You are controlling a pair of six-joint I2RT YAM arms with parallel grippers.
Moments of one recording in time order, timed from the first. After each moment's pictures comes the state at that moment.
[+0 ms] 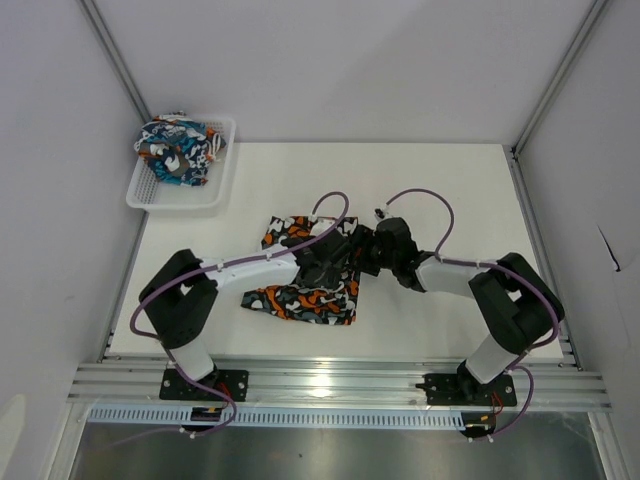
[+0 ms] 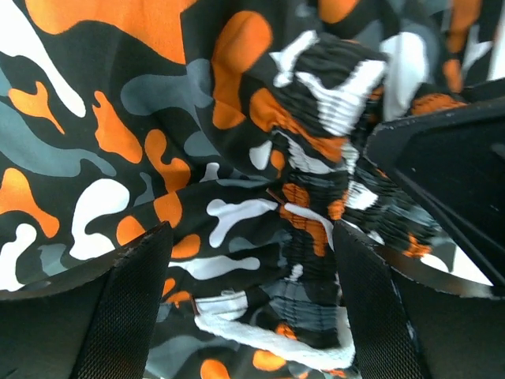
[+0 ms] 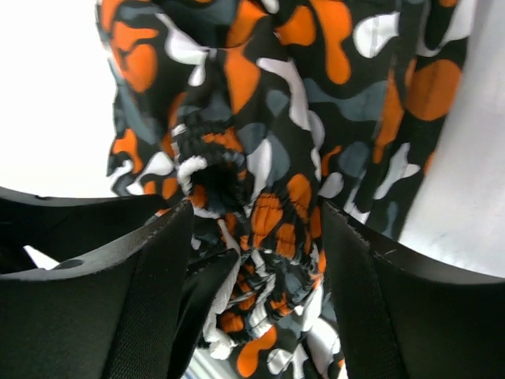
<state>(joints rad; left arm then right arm) -0.91 1.70 1.12 -0.60 -0.43 -0.66 0.61 1.63 0.75 0.30 -0.22 0.89</state>
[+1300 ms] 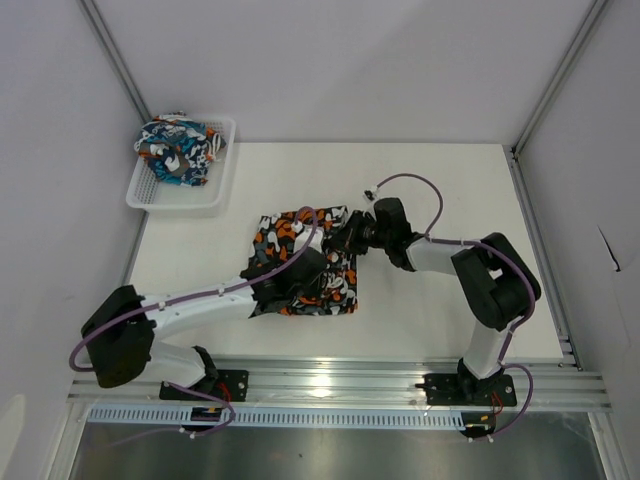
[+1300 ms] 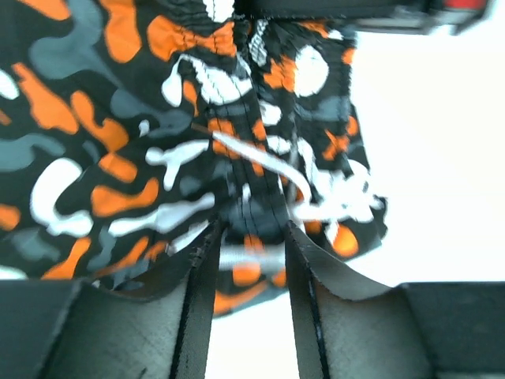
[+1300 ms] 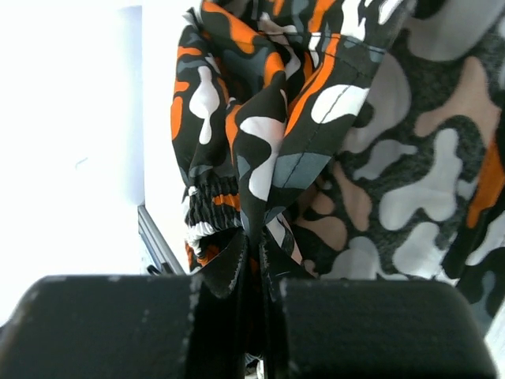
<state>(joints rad) -0.98 1.37 0.80 -0.27 -0.41 -0.59 0.55 1.81 0.92 0.41 -0.47 0.93</state>
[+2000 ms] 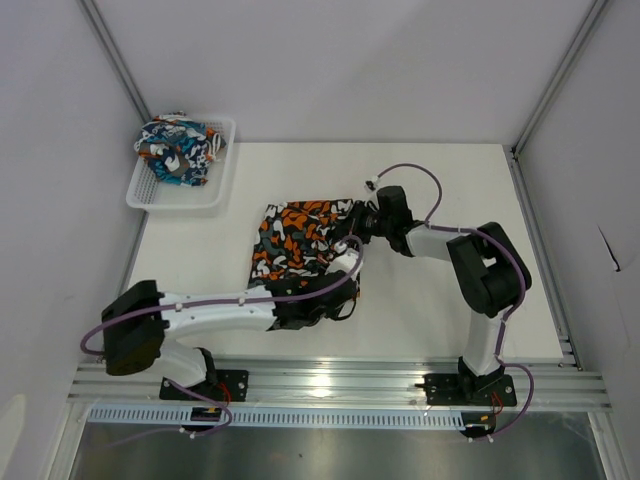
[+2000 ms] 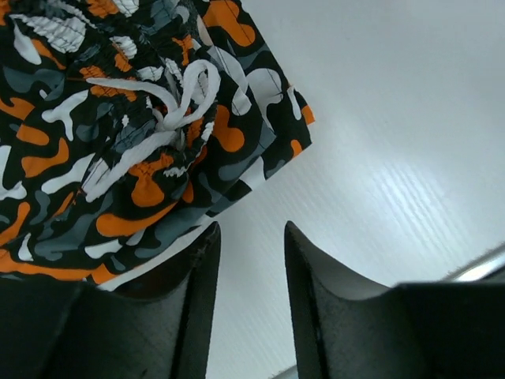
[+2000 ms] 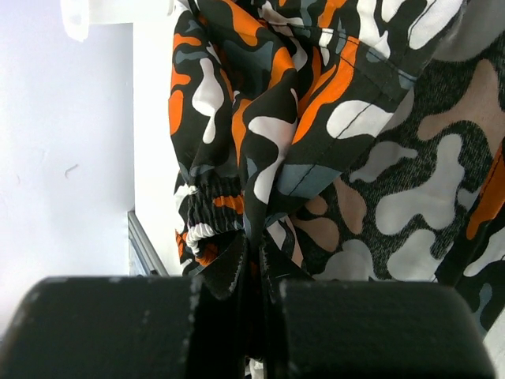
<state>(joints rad) -1.19 1.41 0.89 -0.34 -0.48 -0.42 0.48 1.91 1.06 0.33 -0.55 0.85</state>
